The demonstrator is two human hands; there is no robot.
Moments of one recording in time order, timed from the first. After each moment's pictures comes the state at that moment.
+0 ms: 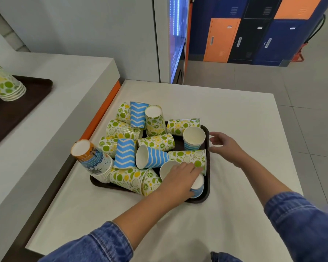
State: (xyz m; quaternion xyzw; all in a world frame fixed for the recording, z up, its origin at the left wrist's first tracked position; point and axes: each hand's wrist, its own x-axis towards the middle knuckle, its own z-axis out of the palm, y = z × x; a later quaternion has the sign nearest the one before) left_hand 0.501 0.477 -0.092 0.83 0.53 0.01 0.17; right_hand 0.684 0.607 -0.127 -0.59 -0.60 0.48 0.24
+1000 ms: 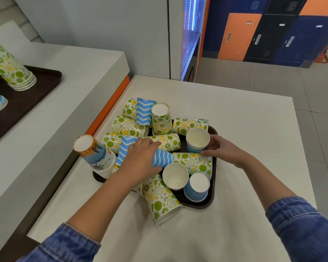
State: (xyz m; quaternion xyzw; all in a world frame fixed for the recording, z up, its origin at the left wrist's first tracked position) left_hand 0.413 0.497 -0.055 0.69 0.71 -0.02 0.13; right_hand 0.665 0.627 -0.128 -0.50 -0.62 0.60 0.12
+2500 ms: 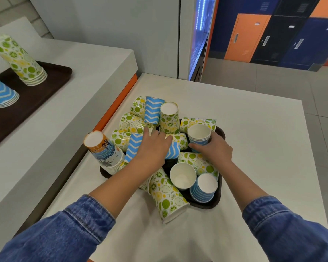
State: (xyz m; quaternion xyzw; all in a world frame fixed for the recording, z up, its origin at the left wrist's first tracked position) left_hand 0.418 0.523 -0.055 0.73 0.66 -0.18 -0.03; right_hand 0.596 0.604 -0.130 -0.67 -0.67 0.28 0.15
